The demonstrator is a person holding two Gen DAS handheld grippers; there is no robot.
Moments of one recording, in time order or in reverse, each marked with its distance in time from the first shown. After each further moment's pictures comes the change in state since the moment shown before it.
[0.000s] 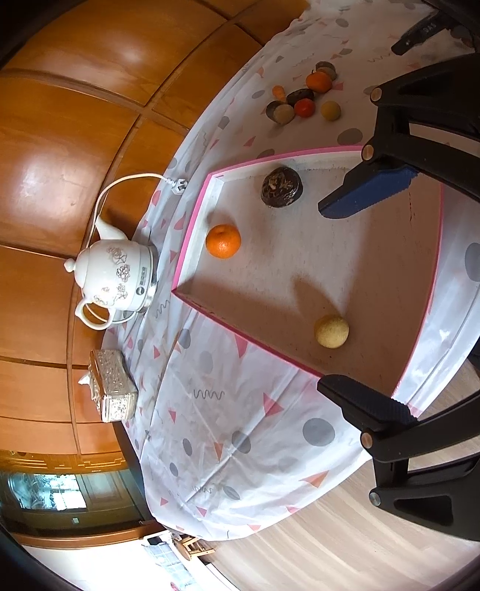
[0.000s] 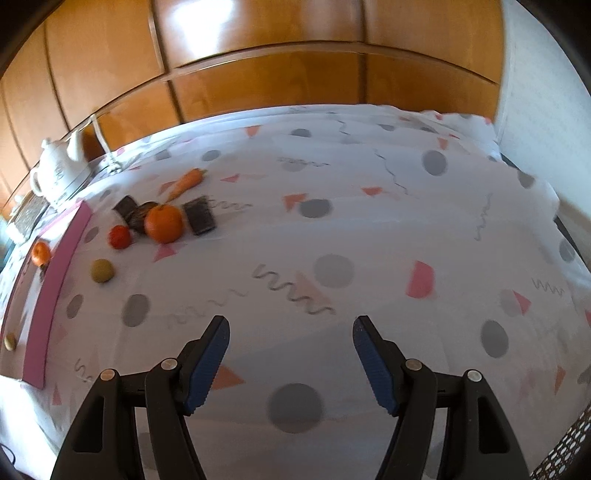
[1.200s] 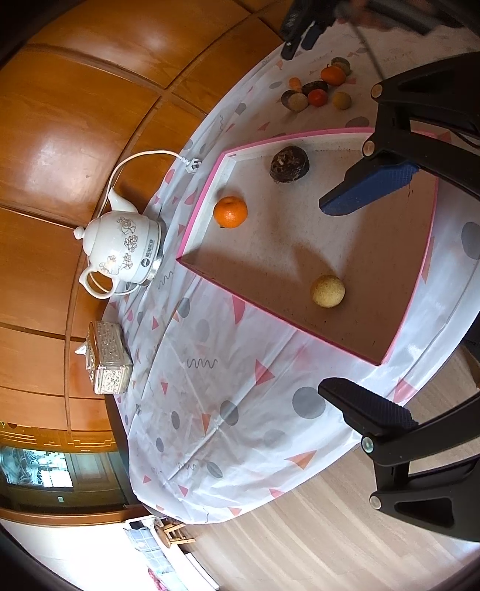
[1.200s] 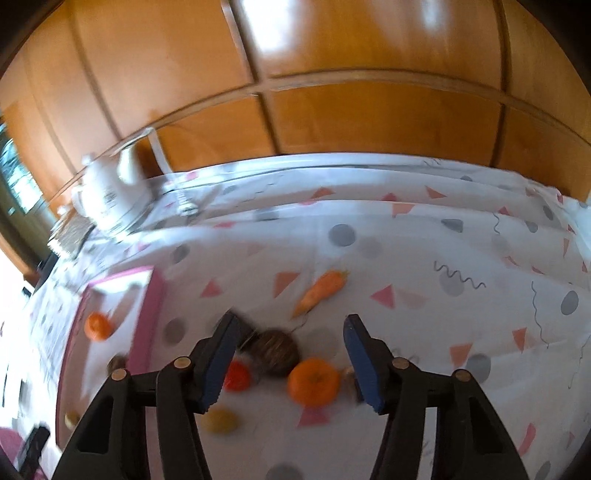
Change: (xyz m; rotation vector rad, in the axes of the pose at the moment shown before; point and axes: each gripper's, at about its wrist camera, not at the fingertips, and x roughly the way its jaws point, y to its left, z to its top) left arm -0.005 0.028 -0.005 -0.076 -0.019 0.018; right arm 0.056 0.109 0.140 -0.073 0.034 0.213
